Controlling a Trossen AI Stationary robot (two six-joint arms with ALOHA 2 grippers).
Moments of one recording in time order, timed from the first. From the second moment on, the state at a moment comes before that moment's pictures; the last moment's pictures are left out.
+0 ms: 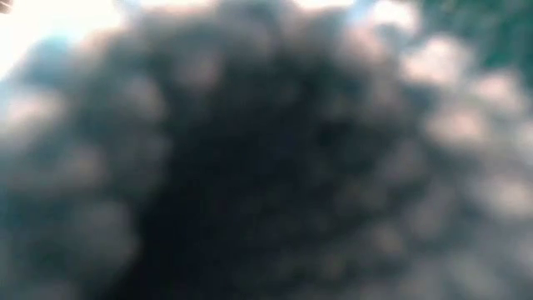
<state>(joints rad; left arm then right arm) -0.29 0.12 0.00 0.17 -0.22 0.19 -0.52 1.47 1.23 -1.07 0.28 -0.17</state>
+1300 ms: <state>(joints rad) -0.29 0.12 0.00 0.17 -0.22 0.19 -0.57 1.47 1.08 -0.86 0.10 -0.16</state>
